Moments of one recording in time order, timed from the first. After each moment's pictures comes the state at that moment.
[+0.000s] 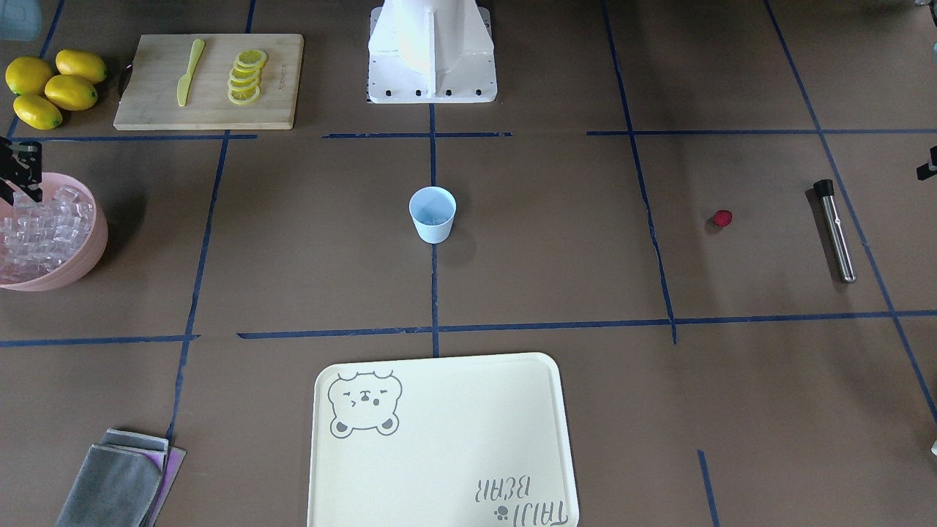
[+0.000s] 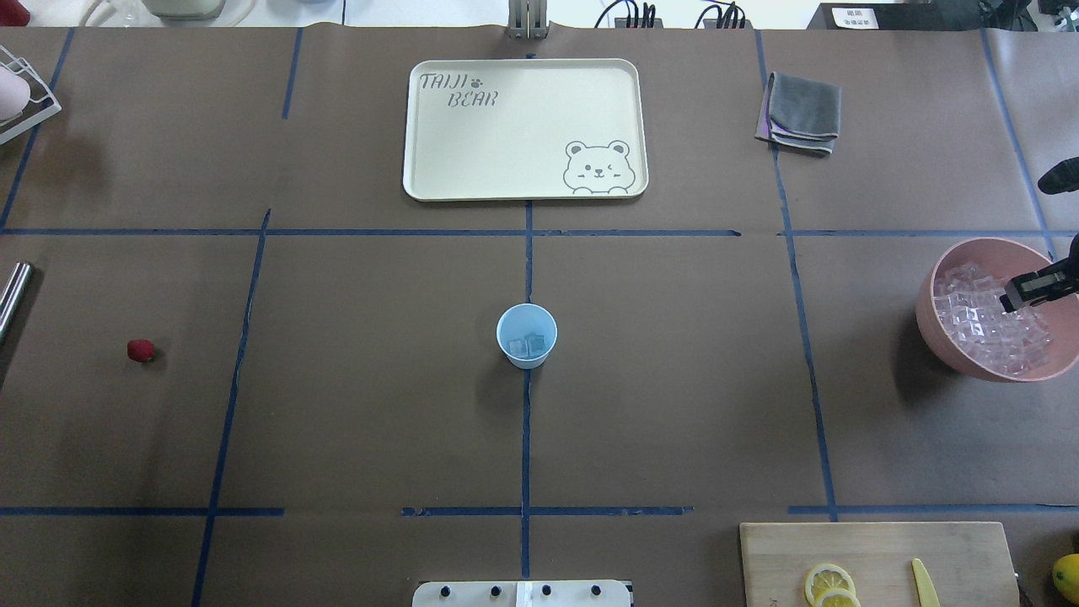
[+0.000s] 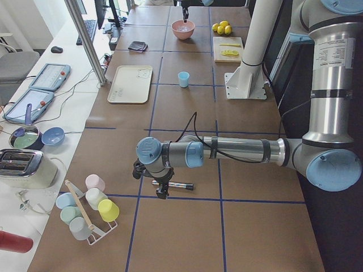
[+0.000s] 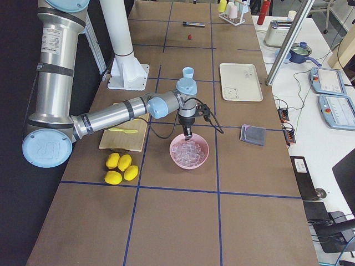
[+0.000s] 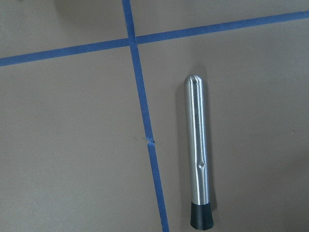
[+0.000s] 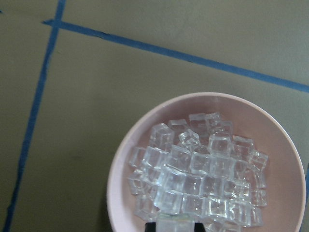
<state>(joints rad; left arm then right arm) -1.48 -1.53 -1.63 -1.47 -2.43 0.17 1.08 -1.70 2.08 -1.50 2.14 0.43</state>
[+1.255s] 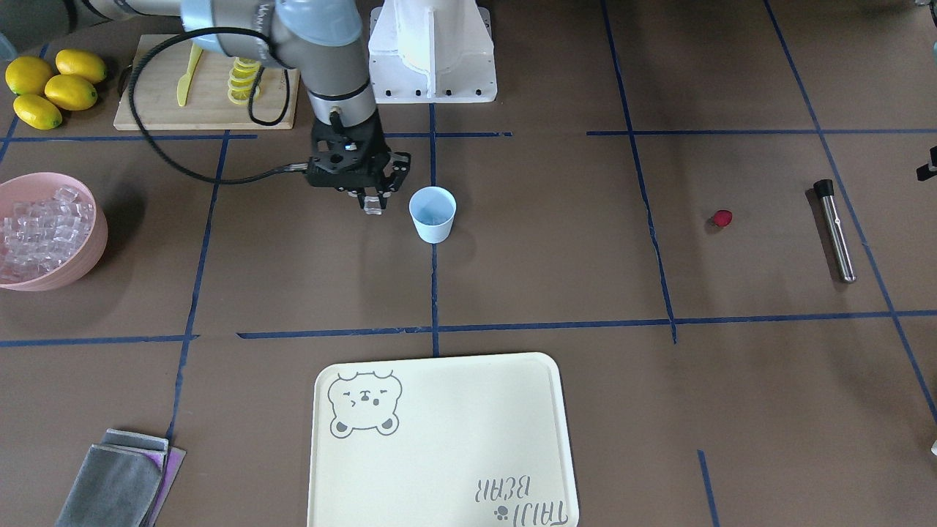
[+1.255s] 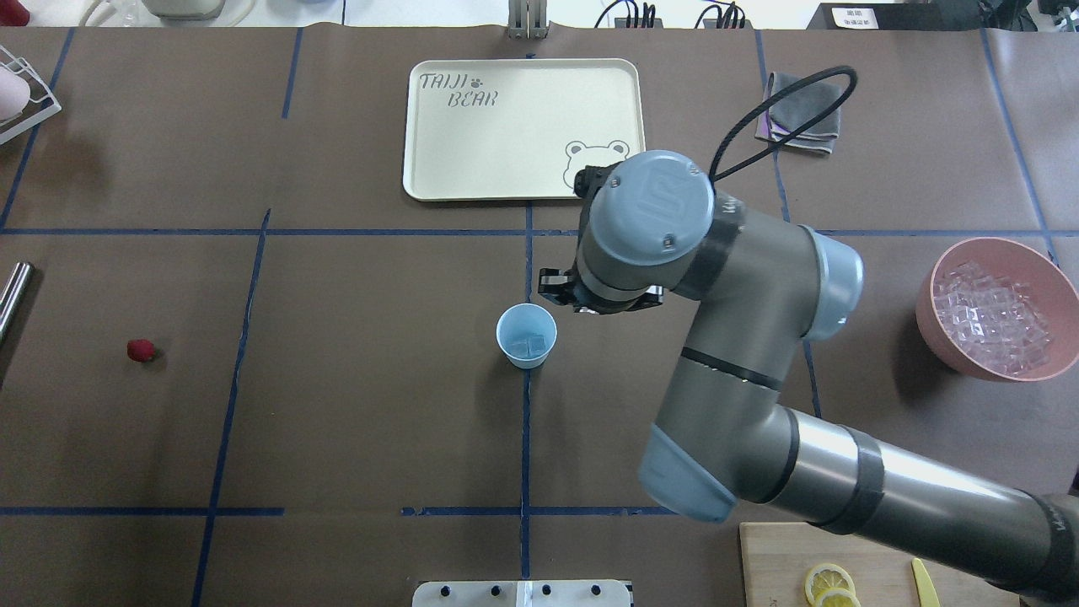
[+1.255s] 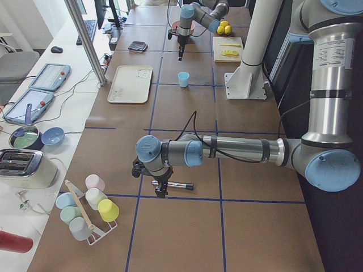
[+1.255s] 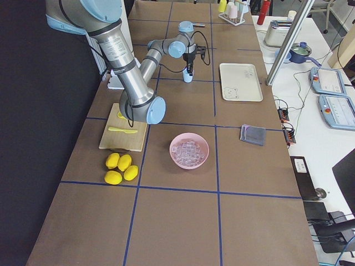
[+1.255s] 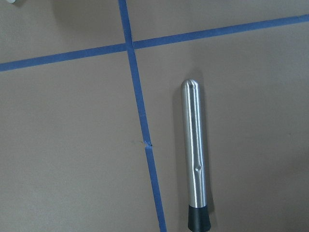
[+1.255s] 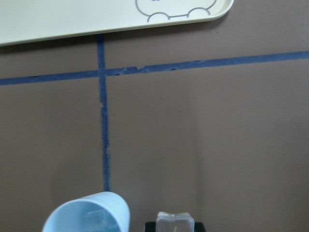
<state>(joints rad) -1.48 -1.53 -1.64 -1.47 -2.43 0.17 0.50 -0.85 1.78 -1.70 1.79 1.33</state>
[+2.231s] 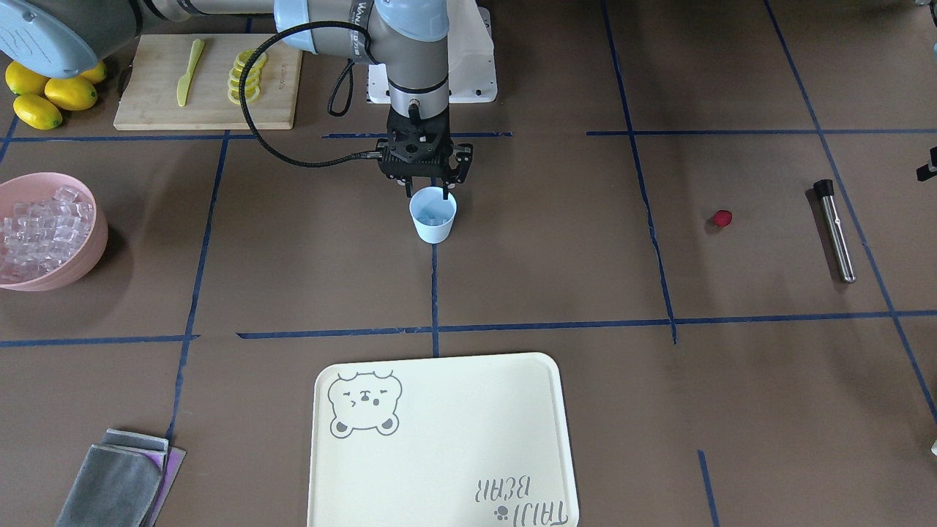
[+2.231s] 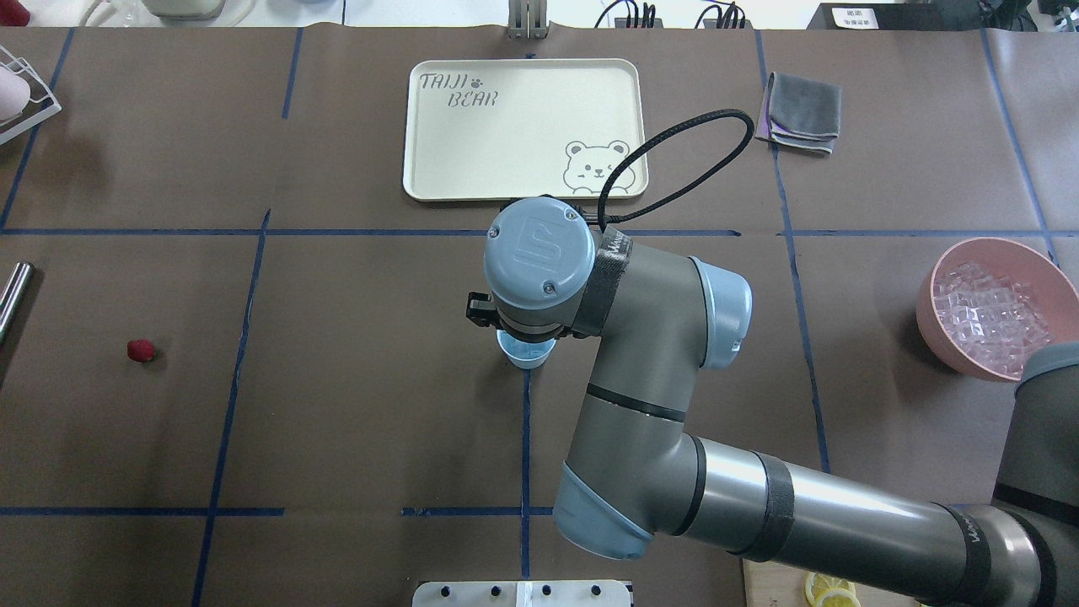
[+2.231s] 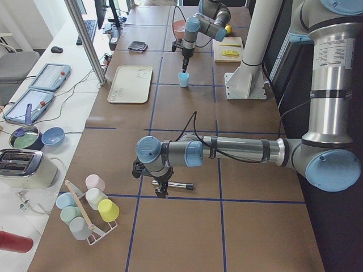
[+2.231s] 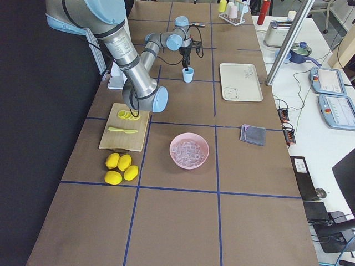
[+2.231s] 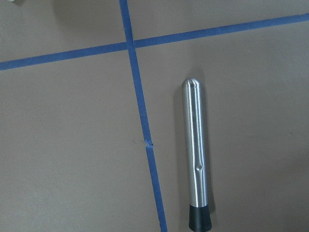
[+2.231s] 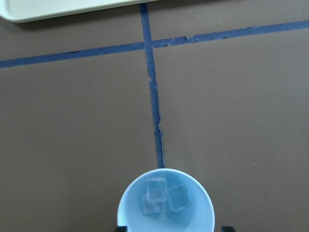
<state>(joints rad) -1.48 -1.53 -1.64 -1.47 -2.43 0.17 0.43 -0.76 1.69 -1.71 1.73 1.40</state>
